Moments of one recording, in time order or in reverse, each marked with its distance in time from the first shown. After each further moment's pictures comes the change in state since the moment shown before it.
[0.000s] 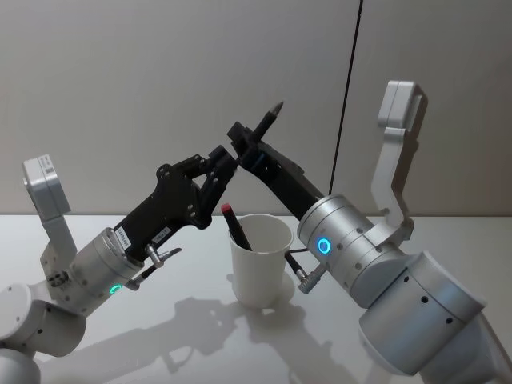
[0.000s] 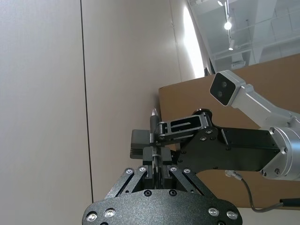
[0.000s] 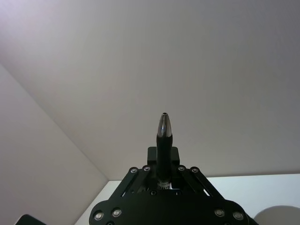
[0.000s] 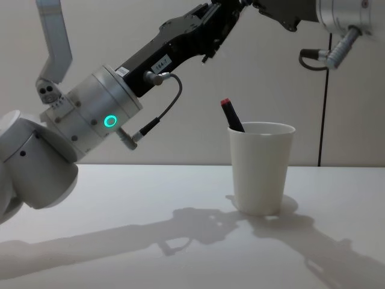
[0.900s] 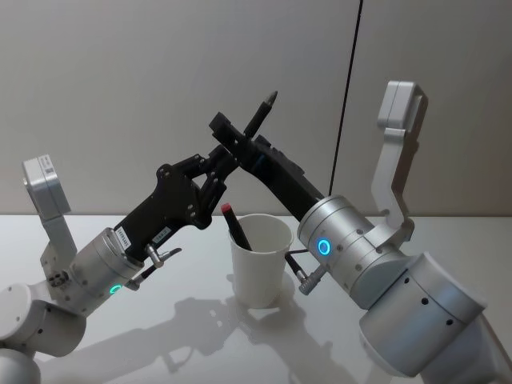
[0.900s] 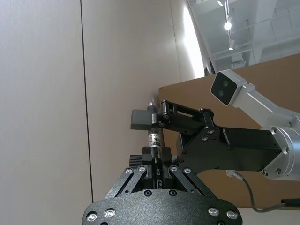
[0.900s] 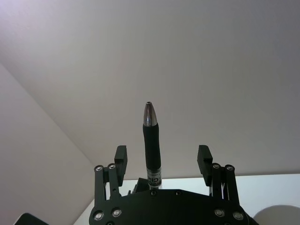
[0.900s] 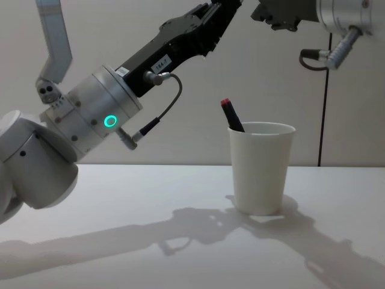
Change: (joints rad) left arm 0.000 0.000 0.000 0.000 0.000 0.000 0.000; right arm -0.004 0.000 -0.001 -0.006 -0.008 0.001 0.000
